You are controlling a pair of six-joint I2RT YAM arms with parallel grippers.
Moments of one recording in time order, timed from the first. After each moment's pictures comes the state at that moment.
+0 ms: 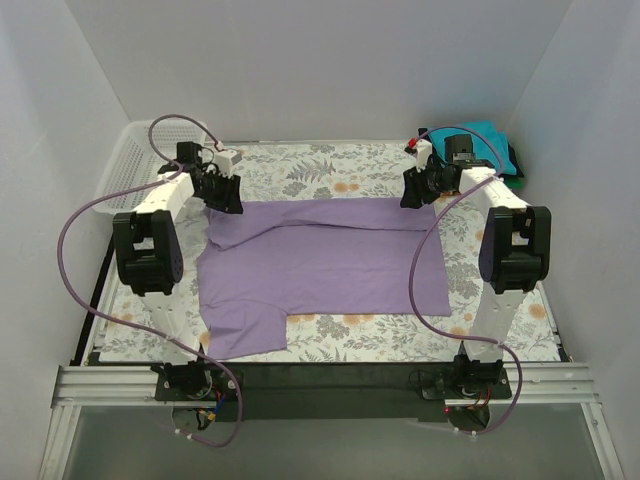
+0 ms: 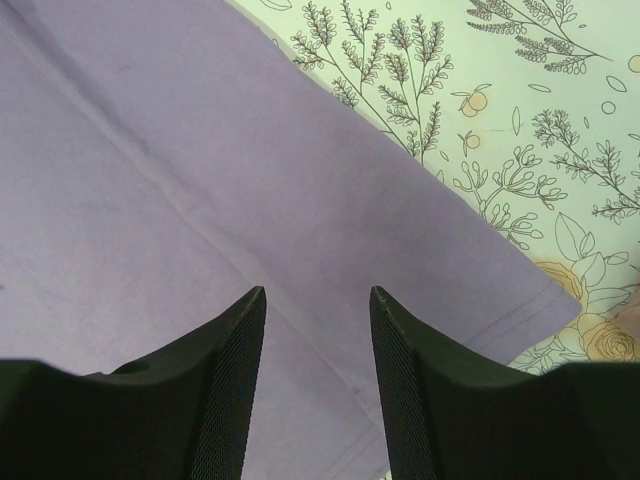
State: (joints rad) left arm 0.04 1.95 1.50 -0.63 0.55 0.38; right arm 0.06 1.96 1.52 -0.54 -0.61 -0.45
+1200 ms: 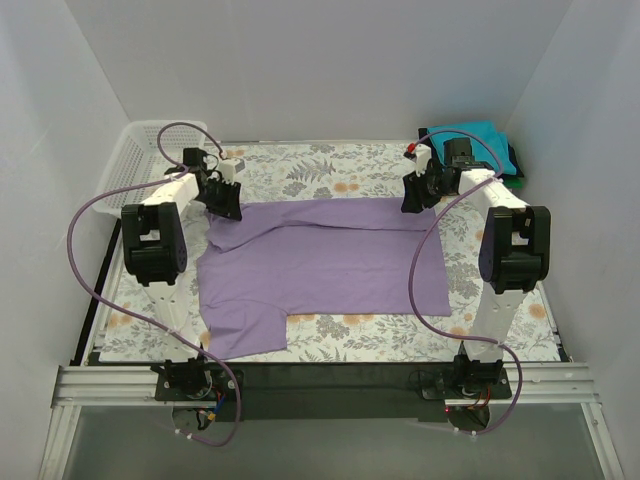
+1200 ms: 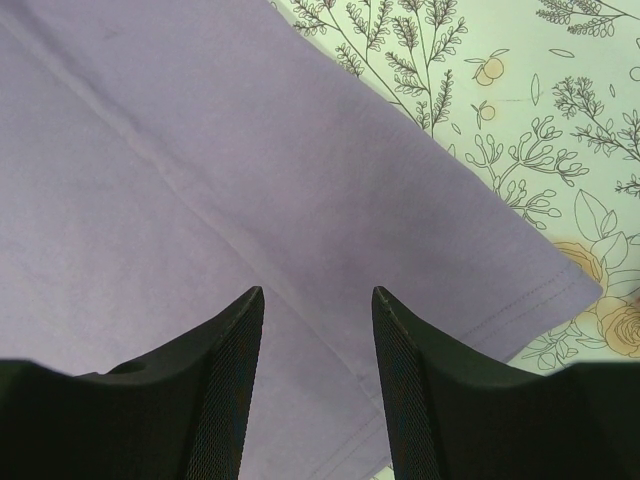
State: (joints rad) left arm 0.04 2.11 1.58 -0.63 0.50 0.40; right arm 0.06 1.96 1.50 -0.57 -0.59 -0.47
